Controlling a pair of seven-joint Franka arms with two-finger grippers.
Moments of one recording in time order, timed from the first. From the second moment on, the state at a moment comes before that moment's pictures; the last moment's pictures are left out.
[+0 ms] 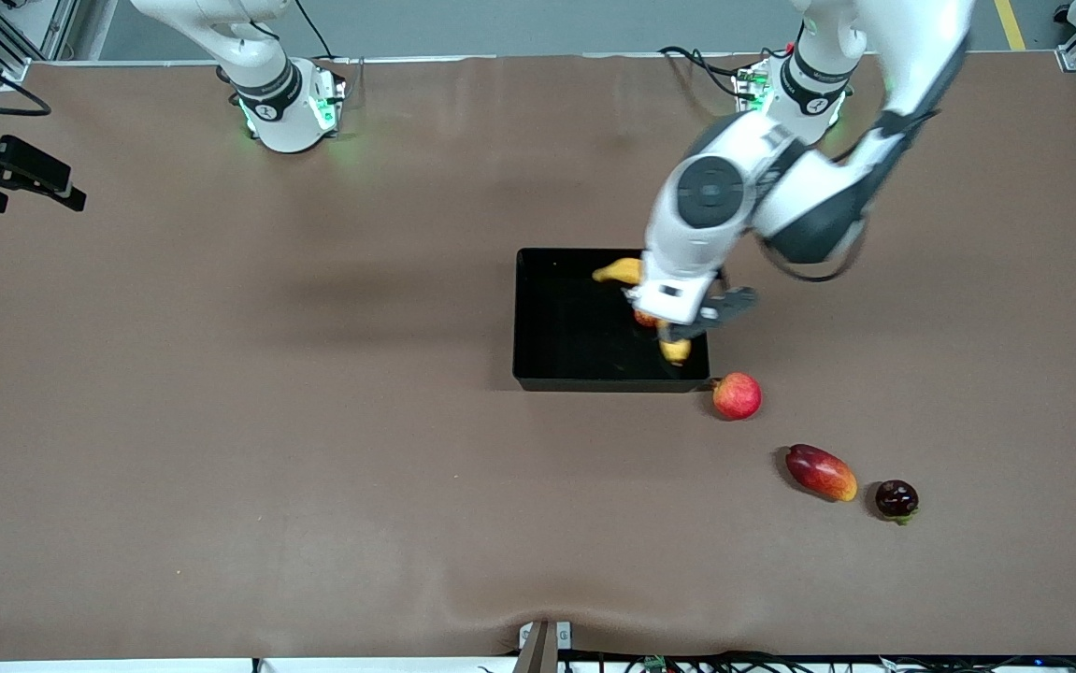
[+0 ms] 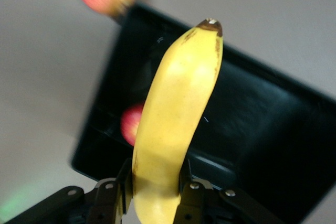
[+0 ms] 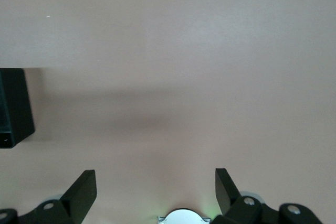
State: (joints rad) left arm 0.02 0.47 -0.79 -1.73 0.27 1.92 -1.24; right arm -0.02 -0.07 -0.03 -1.56 0.06 1.41 0.00
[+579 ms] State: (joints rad) left arm -0.09 0.72 -0.78 -1.70 0.41 2.08 -1.24; right arm -0.02 -0.06 -0.02 -1.57 0.04 1.42 0.00
